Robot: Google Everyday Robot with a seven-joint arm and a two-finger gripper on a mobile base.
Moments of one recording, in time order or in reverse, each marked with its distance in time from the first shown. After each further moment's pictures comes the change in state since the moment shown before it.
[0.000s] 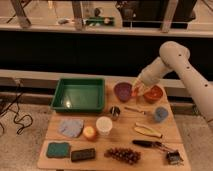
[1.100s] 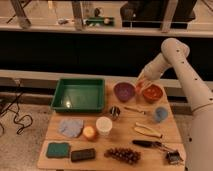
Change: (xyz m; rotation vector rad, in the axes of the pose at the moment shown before) arm 0.058 0.008 0.009 -0.015 -0.001 0.052
